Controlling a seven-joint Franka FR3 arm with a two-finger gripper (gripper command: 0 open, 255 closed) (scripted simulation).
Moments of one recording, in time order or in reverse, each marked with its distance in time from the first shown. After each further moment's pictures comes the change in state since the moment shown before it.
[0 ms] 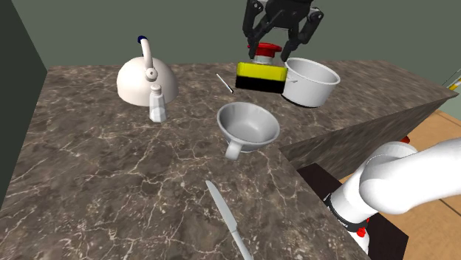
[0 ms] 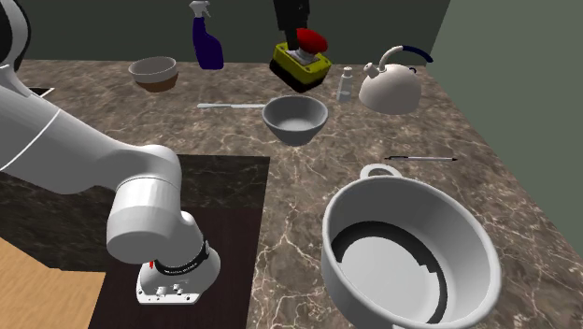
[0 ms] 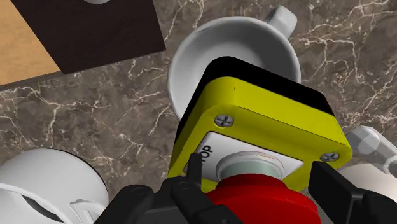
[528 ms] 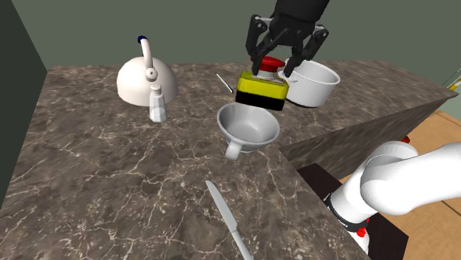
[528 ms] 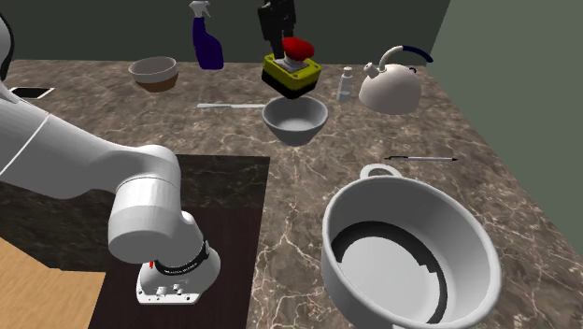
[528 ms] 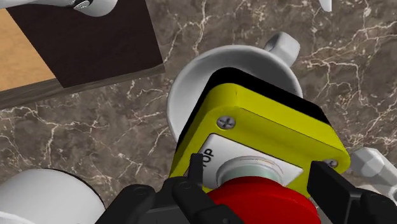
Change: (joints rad) arm 0.029 -0.076 0.019 -0.098 0.035 0.025 0.033
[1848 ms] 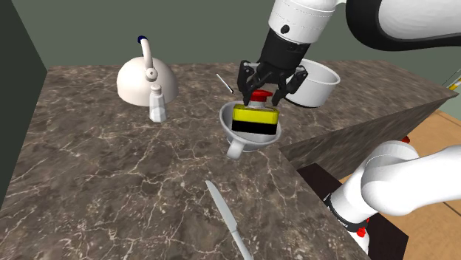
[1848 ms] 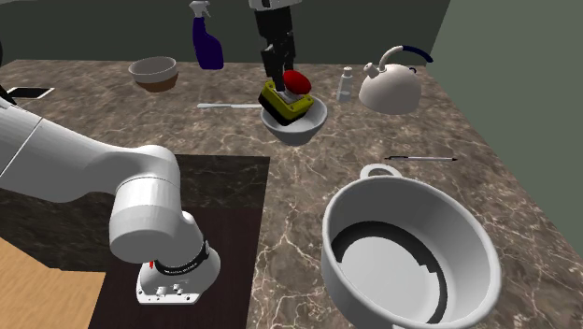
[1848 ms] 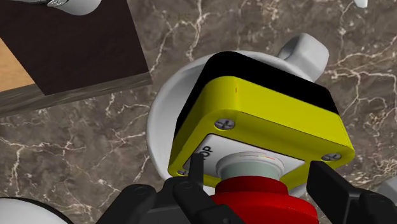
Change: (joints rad) arm 0.024 -0.057 0.019 -0.239 0.030 0.186 0.009
